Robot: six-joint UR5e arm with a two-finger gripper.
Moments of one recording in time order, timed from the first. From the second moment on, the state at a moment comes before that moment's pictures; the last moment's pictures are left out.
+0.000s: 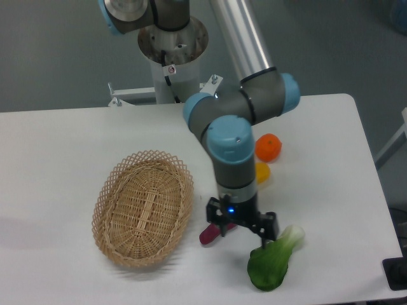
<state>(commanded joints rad) 2.47 -2.06 -1.46 -0.76 1.57 0.89</state>
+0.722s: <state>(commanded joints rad) 2.61 -1.96 -1.43 -0.94 1.56 1.26</state>
